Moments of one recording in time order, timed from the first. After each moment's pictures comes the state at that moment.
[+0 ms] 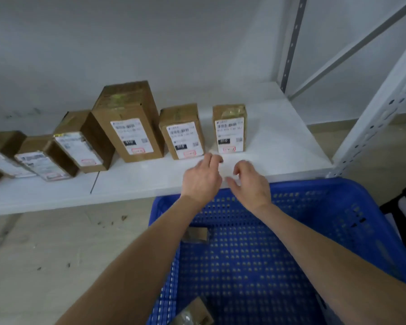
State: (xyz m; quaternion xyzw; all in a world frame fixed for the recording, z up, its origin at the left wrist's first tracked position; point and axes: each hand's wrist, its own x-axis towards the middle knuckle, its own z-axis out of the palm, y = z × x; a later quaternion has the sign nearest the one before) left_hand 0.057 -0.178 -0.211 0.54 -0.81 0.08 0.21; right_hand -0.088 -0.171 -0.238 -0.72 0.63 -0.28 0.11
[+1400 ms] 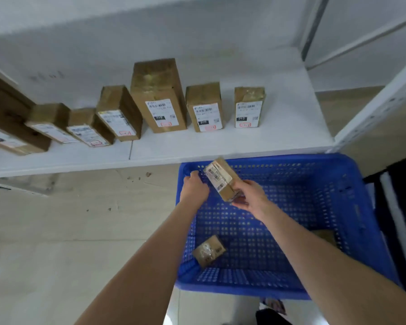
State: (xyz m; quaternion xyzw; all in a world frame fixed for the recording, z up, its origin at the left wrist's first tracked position) left_hand 0.107 -0.083 -0.139 0.79 -0.47 -0.39 0.05; right_hand -0.049 -0.078 -0.169 -0.21 0.64 -0.27 0.69
